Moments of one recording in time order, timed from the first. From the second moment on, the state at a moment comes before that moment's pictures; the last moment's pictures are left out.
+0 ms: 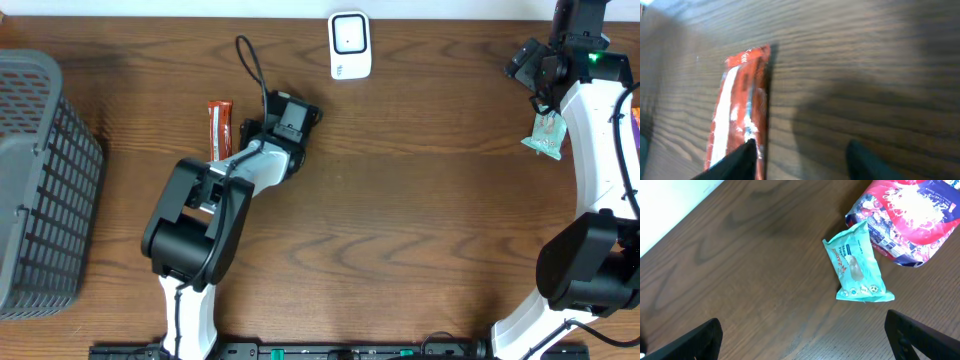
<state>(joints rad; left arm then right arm) -0.40 2.07 1.20 -0.17 -0.71 -0.12 -0.13 1.88 1.75 -0.87 0.24 0.56</state>
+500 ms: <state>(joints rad) -0.11 1.96 1.20 -0.35 -0.41 -0.09 -0.13 1.88 1.75 -0.87 0.24 0.56</state>
